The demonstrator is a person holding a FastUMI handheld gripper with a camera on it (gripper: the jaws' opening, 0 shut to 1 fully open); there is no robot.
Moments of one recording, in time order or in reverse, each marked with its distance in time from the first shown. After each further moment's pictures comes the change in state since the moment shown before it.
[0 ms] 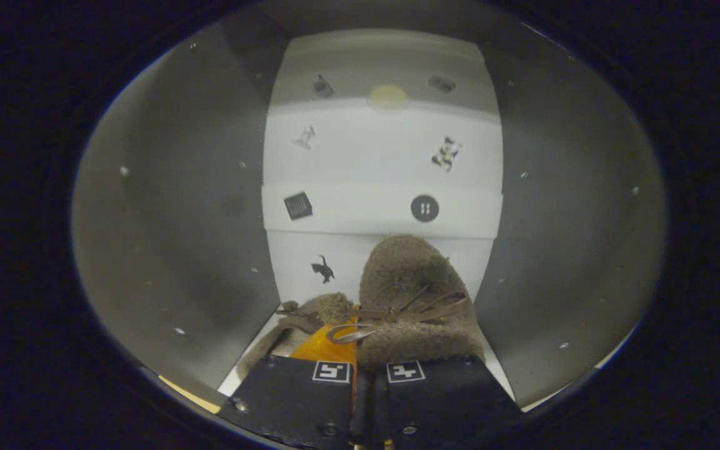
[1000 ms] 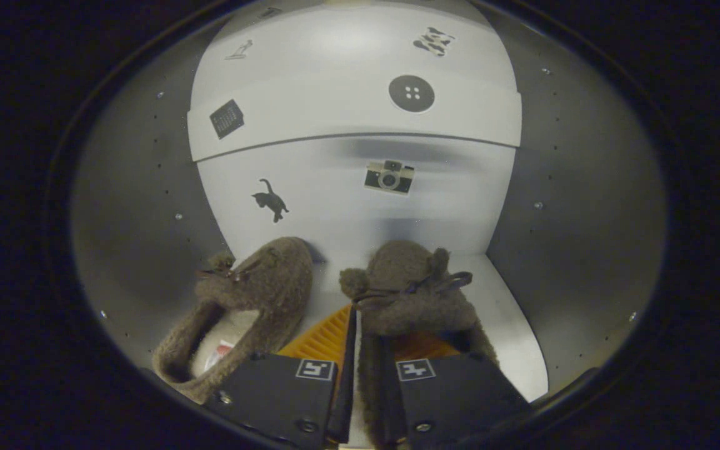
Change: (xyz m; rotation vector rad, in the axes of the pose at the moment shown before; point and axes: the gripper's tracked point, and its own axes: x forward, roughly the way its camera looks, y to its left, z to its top) arm 0.047 -0.010 -0.055 0.058 0.216 -0.006
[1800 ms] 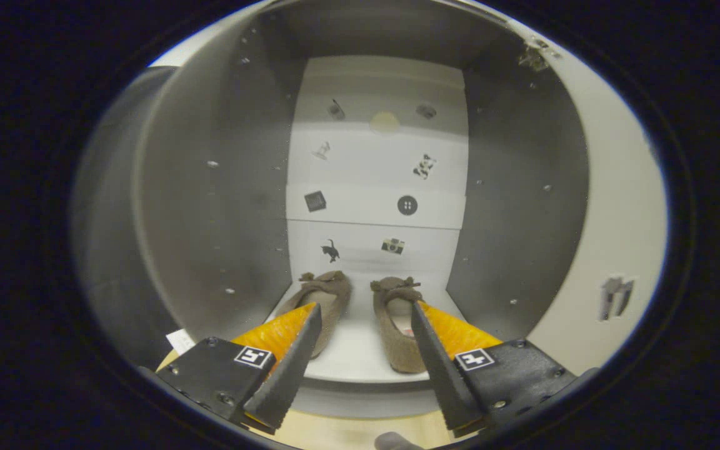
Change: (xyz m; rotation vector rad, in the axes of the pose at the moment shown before) arm -0.219 0.037 -0.011 -0.086 -0.319 -0.028
